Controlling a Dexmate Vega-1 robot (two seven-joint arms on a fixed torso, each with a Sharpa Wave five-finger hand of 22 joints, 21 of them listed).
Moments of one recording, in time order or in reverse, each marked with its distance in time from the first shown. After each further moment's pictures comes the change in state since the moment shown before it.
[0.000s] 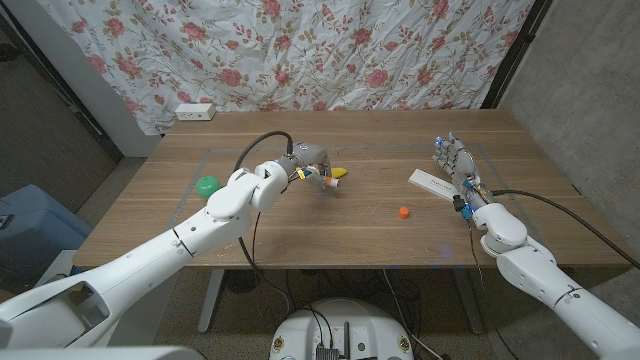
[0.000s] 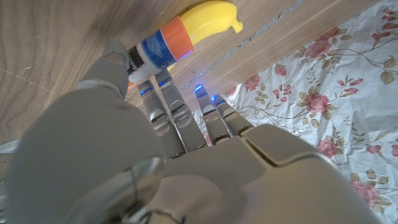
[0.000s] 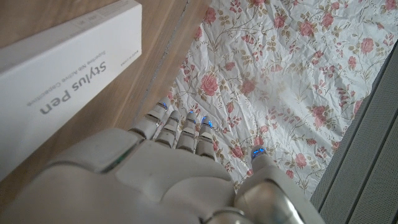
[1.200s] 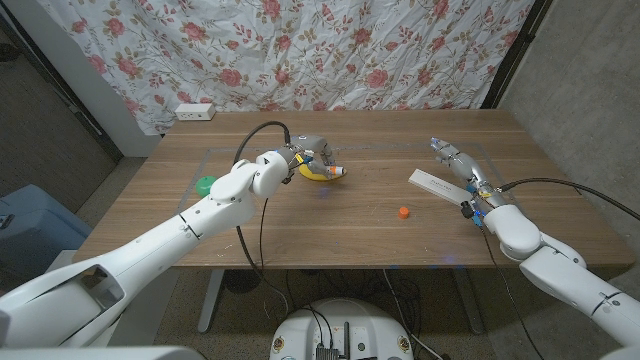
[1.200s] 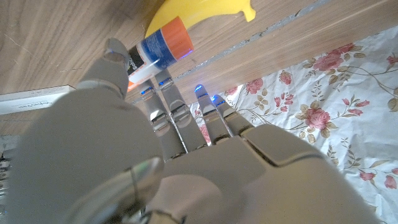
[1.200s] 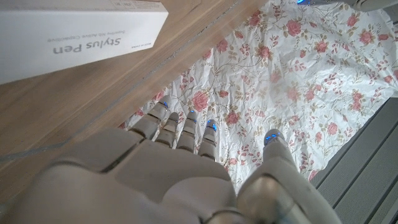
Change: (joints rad) left arm -0.084 -0.044 0.007 0.106 -0.187 -0.007 0.065; left_hand -0.001 0.001 -0.008 0.007 0.003 0.006 0.006 -0.012 0.000 0.005 -0.002 -0.014 0.001 0.000 0.000 -0.004 -0.002 -0.005 0.005 0.000 0.000; right arm -0.096 -0.172 0.020 -0.171 -0.332 -0.097 -0.120; right_hand 0.141 -0.072 0.030 -0.166 -0.013 -0.027 -0.077 0.000 0.003 0.009 -0.034 0.000 0.002 -0.031 0.009 -0.012 -0.024 -0.018 0.019 0.000 0.000
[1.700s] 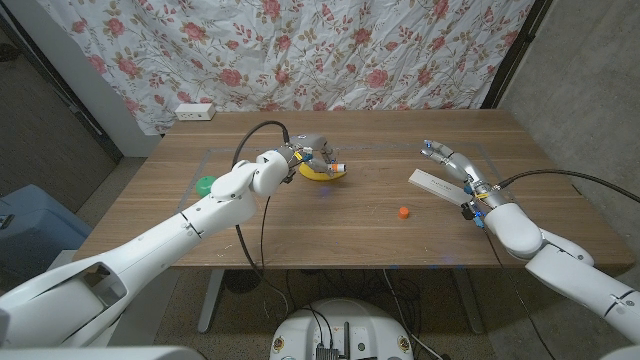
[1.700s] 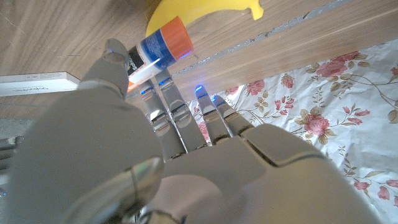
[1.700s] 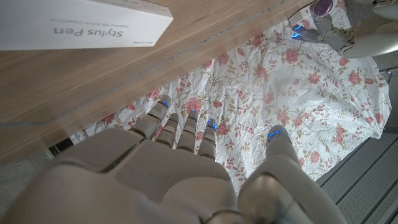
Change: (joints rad) left arm -0.008 -0.005 0.000 0.022 -0.079 -0.012 0.049; left_hand 0.000 0.000 -0.002 -0.001 -0.002 0.001 0.001 -0.012 0.000 0.000 0.000 -0.004 -0.001 -0.004 -0.004 -0.004 0.000 -0.005 -0.005 0.000 0.000; right arm -0.039 -0.059 0.011 -0.095 -0.141 -0.098 -0.037; right_hand 0.033 -0.015 0.004 -0.021 -0.007 0.004 0.004 0.007 0.005 0.022 -0.003 0.004 0.005 -0.012 -0.002 0.000 0.003 0.001 0.007 0.000 0.002
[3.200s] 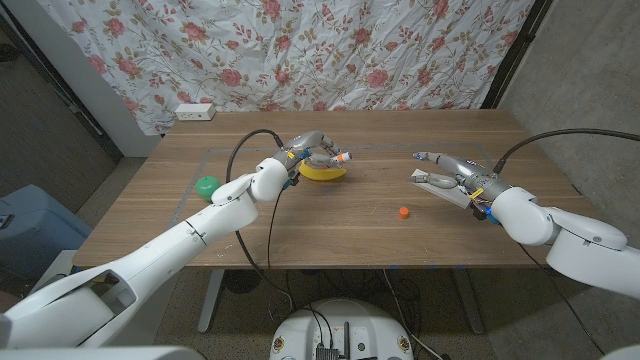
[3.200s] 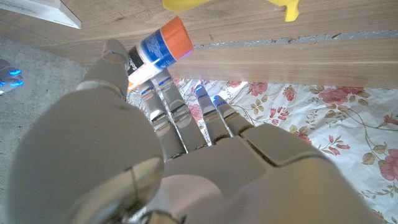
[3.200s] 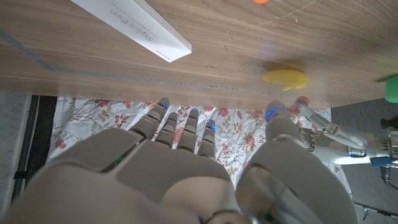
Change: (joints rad) left arm 0.045 -0.055 -0.042 0.092 -0.257 -0.101 0.231; left_hand 0.000 0.000 -0.009 -0.003 0.001 0.000 0.000 -0.004 0.000 0.000 0.000 -0.009 0.001 -0.004 0.004 0.000 0.002 -0.005 0.005 0.000 0.000; right arm -0.094 -0.309 0.051 -0.433 -0.200 -0.530 0.158; right_hand 0.263 -0.024 0.076 -0.031 -0.005 -0.047 0.021 0.012 0.005 0.012 -0.013 0.000 0.009 -0.021 0.047 0.004 0.000 -0.023 0.045 0.000 0.000
